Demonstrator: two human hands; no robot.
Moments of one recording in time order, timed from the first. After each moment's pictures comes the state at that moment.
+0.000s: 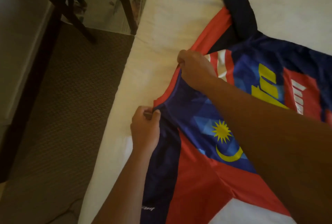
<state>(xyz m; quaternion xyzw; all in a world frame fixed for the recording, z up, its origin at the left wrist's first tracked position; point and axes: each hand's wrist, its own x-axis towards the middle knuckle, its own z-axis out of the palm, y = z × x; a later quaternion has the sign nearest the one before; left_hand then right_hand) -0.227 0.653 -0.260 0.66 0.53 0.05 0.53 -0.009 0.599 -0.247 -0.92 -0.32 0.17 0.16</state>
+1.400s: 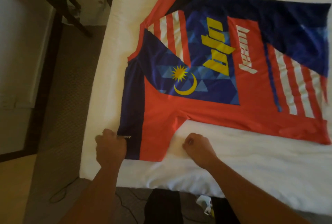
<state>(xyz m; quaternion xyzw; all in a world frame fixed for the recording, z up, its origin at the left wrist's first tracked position) -0.441 0.533 -0.212 0.78 0.58 -0.12 0.20 -0.328 0.291 -0.216 -0.83 0.03 0.48 0.28</state>
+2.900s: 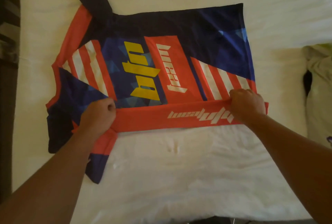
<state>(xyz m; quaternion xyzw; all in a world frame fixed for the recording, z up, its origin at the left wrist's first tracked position) -0.151 0.443 -0.214 0.95 0.22 -0.16 0.17 -0.051 0.044 -0.199 -0.96 -0.06 0.27 -0.05</state>
